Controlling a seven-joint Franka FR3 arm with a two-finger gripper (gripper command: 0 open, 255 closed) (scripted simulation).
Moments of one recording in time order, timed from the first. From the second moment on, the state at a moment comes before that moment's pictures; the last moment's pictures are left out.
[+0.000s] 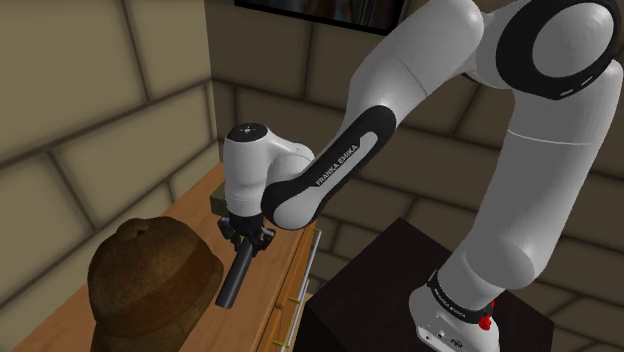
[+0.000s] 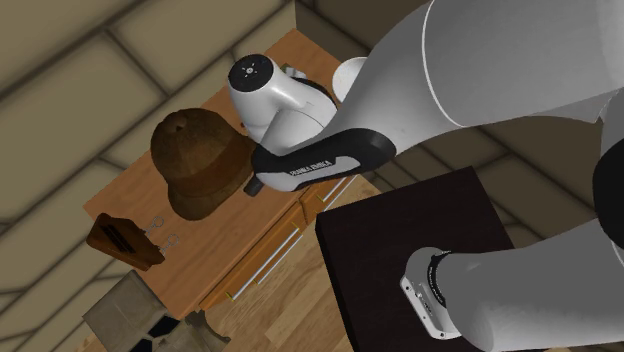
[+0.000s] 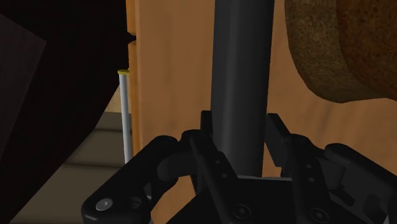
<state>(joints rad) -0.05 0.28 0.66 -2.32 -0.31 2.54 1.85</state>
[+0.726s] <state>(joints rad) -0.11 0.14 0.73 -2.30 -0.15 2.42 1.73</state>
